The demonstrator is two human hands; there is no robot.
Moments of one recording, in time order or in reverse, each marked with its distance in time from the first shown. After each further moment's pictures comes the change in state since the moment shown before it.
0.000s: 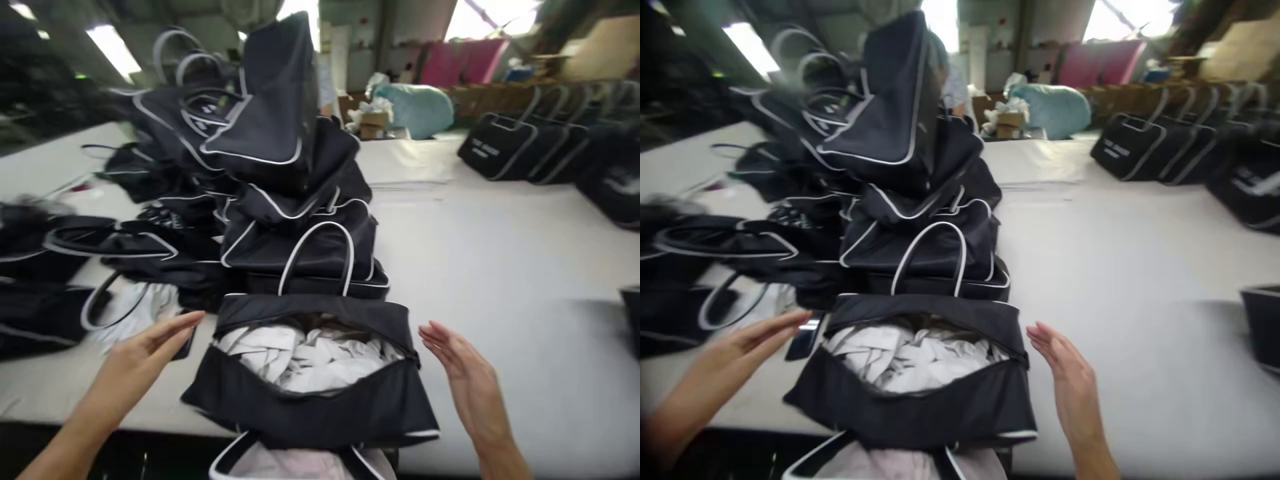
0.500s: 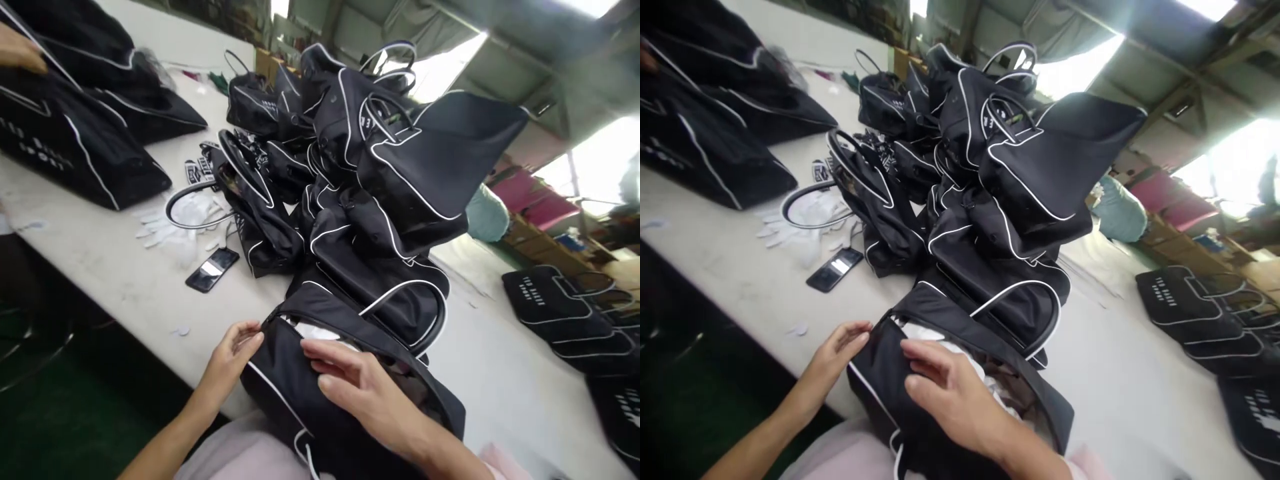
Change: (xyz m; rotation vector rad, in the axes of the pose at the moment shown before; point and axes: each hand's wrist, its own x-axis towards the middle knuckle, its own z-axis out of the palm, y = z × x) left_hand -0.024 -0.123 0.085 -0.990 0.139 -0.292; right_hand -0.063 -0.045 0.304 -0.709 -1.332 0.271
